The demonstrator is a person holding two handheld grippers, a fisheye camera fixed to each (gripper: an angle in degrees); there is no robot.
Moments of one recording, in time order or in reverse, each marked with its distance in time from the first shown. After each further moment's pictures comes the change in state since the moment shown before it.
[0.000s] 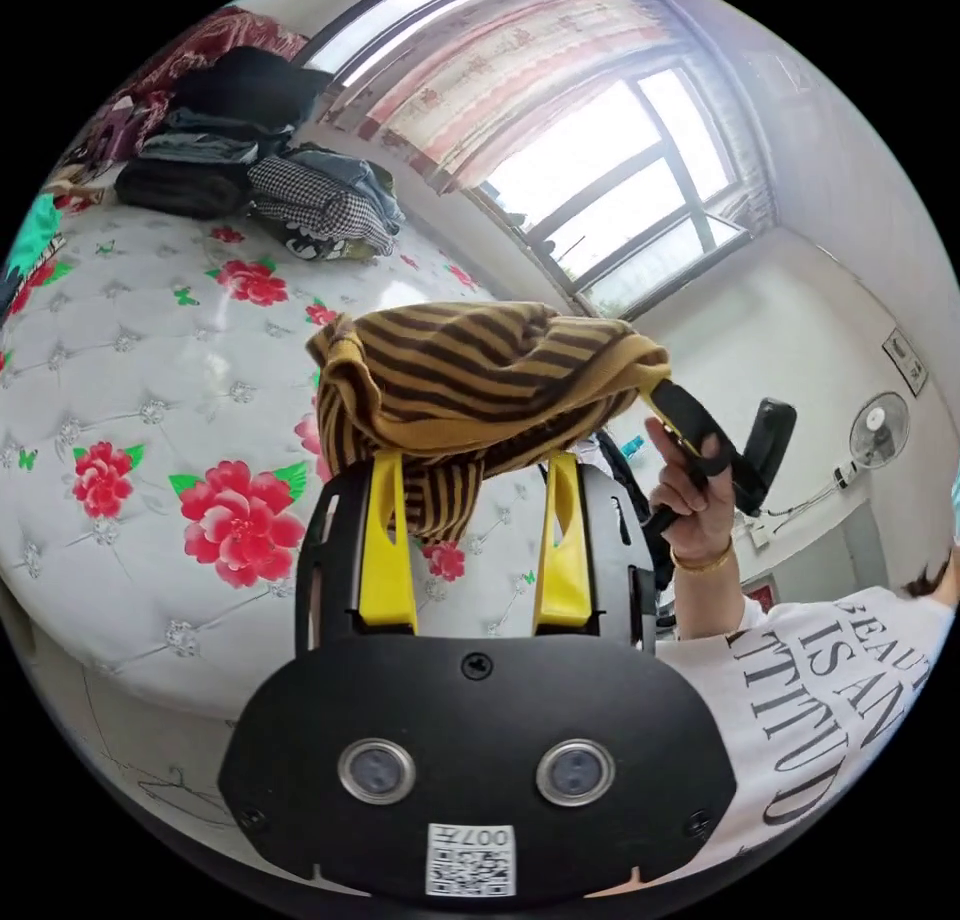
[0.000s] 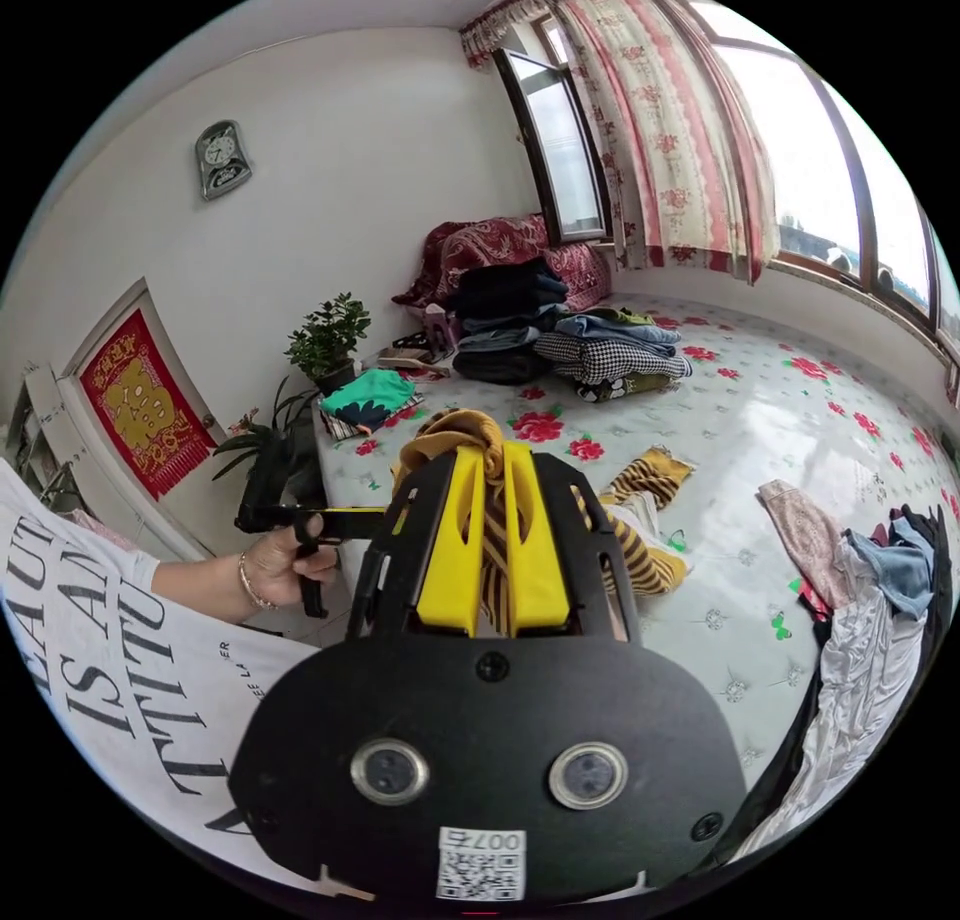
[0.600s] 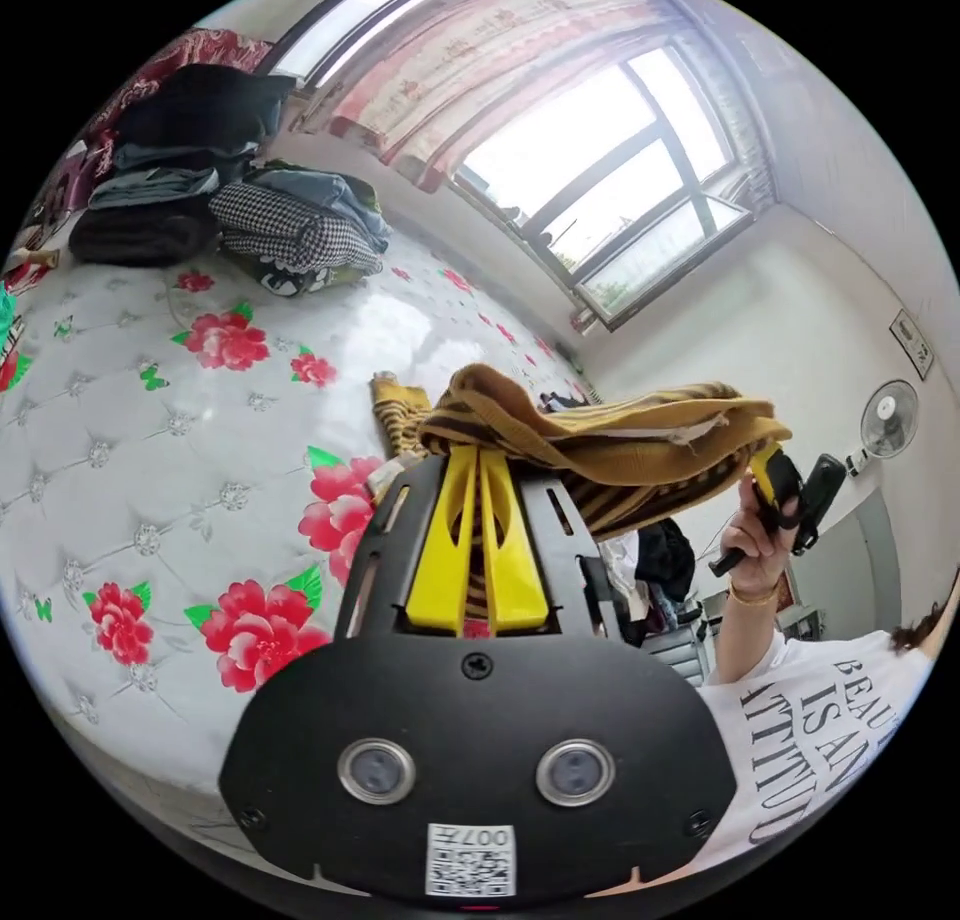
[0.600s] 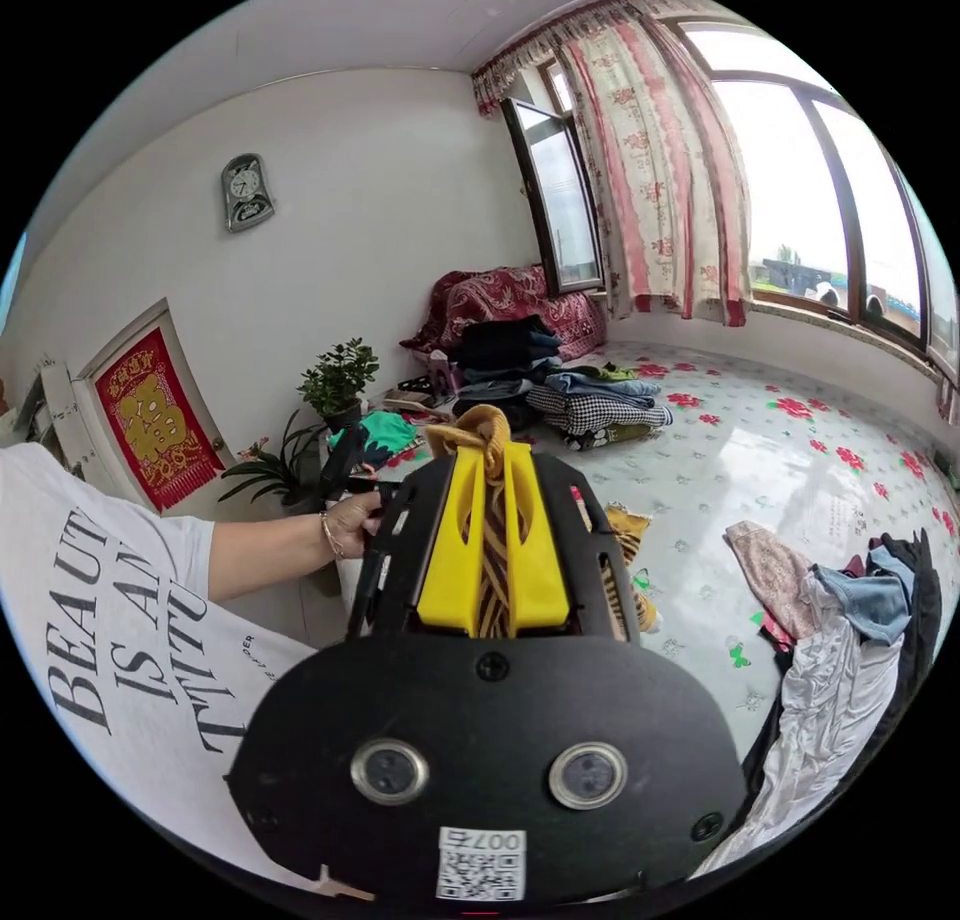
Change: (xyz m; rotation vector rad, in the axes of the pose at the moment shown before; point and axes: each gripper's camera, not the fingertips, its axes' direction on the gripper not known) left arm 0.020 -0.081 0.008 0.048 0.049 0.128; right arm -0.010 -0.025 -0.093 0.114 0.067 -0.035
